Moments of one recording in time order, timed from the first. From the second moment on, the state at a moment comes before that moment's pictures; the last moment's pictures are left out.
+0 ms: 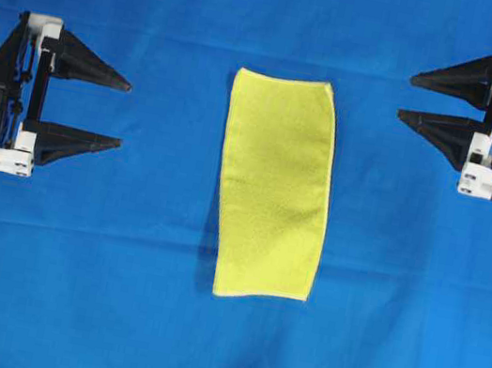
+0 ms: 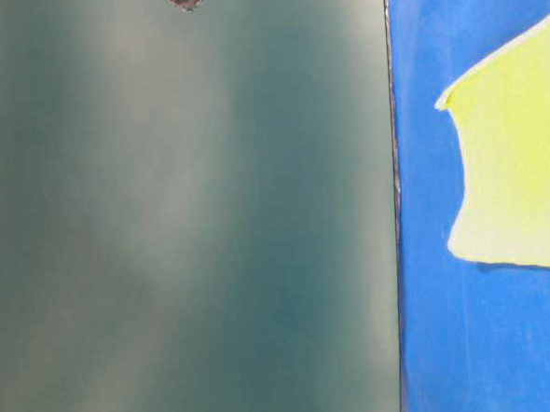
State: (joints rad) left arm 0.03 -0.68 1.16 -0.03 -0.28 -0.05; right arm -0.29 -0.71 1.09 -0.47 -0.15 0.60
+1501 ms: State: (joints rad) left arm 0.37 0.31 0.70 -0.03 -0.35 -0.05; right arm -0.39 0.13 0.73 -0.48 0.06 0.59
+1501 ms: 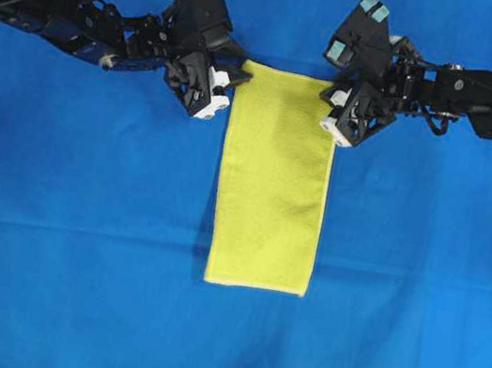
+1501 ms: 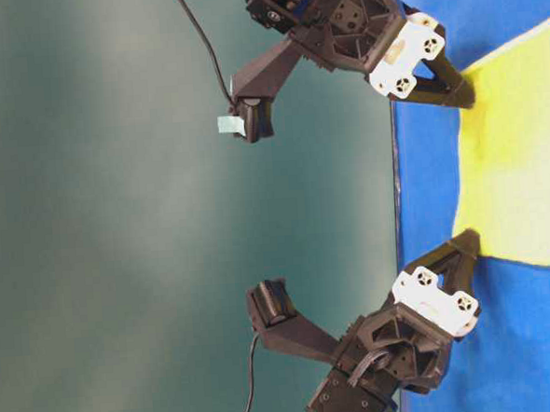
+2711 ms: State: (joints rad) left arm 0.43 0.17 0.69 -0.03 -0.25 0.03; right arm -0.45 0.00 0.73 -0.48 0.12 0.59
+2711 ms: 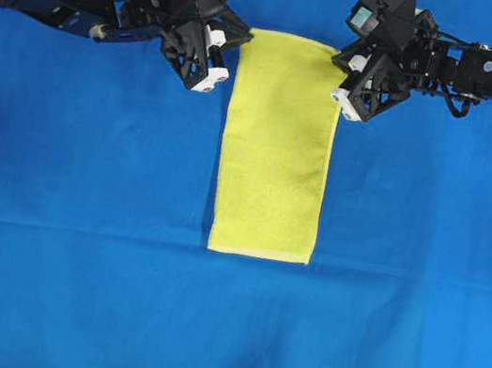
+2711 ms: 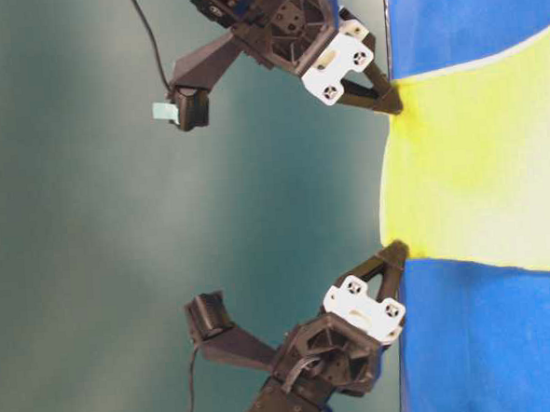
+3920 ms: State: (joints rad) left arm -0.09 0.09 0.71 -0.03 -0.02 -0.06; right arm 0.06 -0.07 0.77 -0.47 0.28 0.75
